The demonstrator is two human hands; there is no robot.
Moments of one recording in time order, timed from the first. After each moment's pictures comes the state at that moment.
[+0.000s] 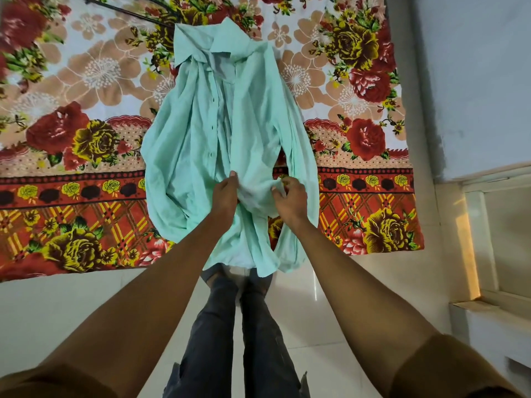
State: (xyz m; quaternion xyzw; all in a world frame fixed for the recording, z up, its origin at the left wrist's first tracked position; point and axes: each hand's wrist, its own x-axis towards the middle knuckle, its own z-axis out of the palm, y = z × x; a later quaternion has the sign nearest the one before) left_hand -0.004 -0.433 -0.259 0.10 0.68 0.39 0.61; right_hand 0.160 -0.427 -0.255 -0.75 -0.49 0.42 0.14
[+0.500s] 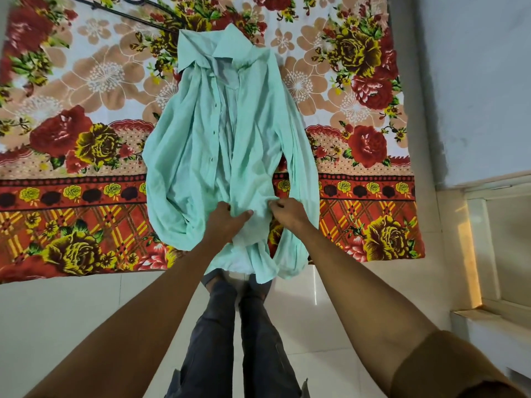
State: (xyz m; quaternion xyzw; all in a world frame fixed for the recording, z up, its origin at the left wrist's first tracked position) left_hand -0.013 -0.471 -0.257 0.29 0.78 0.13 0.54; right_hand 0.171 -0.422 -0.266 -0.71 -0.52 0.46 0.00
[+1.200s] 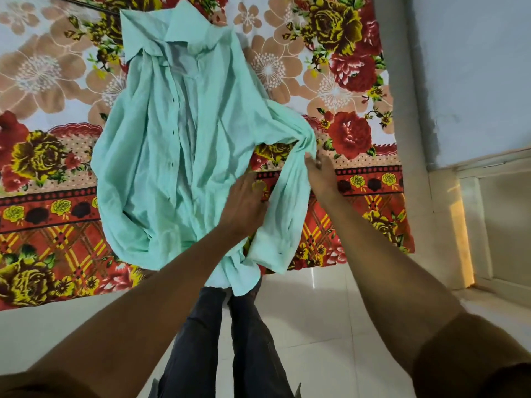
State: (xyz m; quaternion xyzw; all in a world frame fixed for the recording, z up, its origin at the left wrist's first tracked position) left_hand 0.082 -0.408 -0.298 0.76 0.58 0.14 0.25; right_hand 0.289 -0.326 -0.300 -0.79 -0.38 0.43 0.20
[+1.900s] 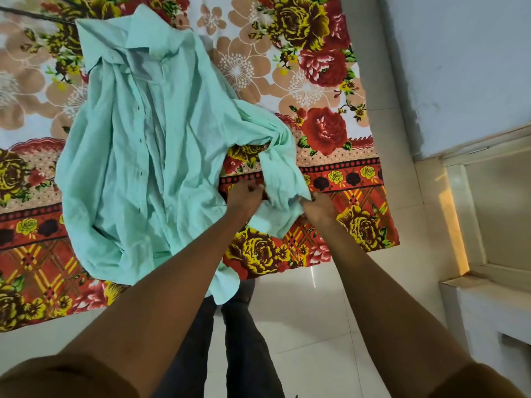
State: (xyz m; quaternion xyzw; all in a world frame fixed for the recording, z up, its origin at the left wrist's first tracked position) left_hand 0.157 -0.367 -0.311 0.39 0.73 0.14 0.54; right_hand 0.348 -0.392 -0.306 -0.83 -0.29 0.47 0.10
